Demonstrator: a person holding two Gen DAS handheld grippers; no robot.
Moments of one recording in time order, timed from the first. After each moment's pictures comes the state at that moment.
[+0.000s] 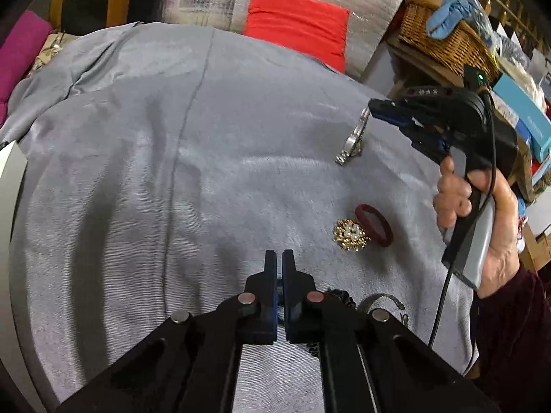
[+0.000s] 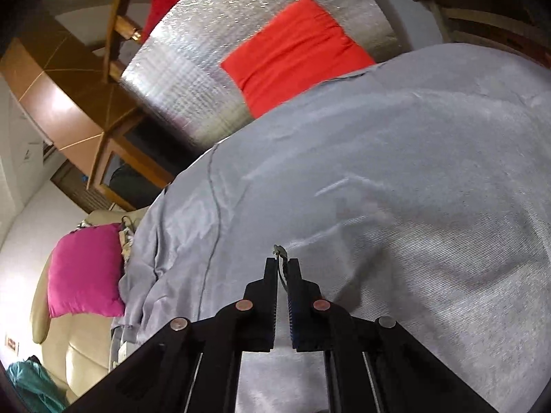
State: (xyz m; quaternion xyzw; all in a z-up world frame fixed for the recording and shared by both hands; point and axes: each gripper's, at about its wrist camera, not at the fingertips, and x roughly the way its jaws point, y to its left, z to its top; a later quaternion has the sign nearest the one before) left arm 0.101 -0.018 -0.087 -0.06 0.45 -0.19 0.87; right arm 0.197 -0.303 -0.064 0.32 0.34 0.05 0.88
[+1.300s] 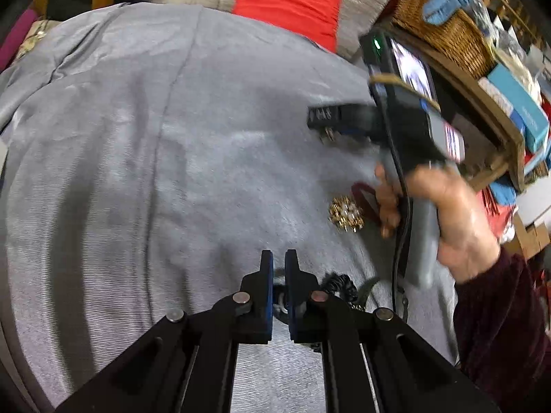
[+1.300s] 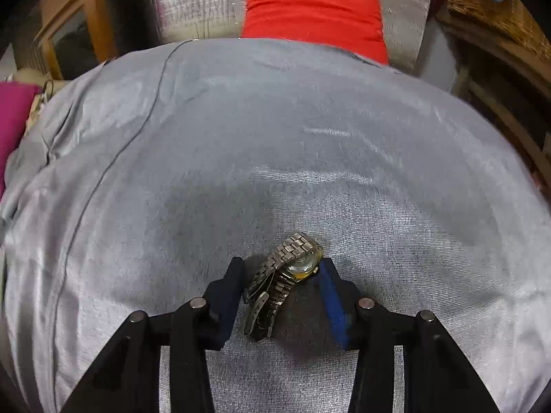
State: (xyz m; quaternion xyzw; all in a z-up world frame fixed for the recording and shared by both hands) left arm 0.107 -0.021 -0.100 -0.06 0.48 -0.22 0.85; right arm 0.238 -0.220 -0.118 0.03 0.46 -0.06 0.88
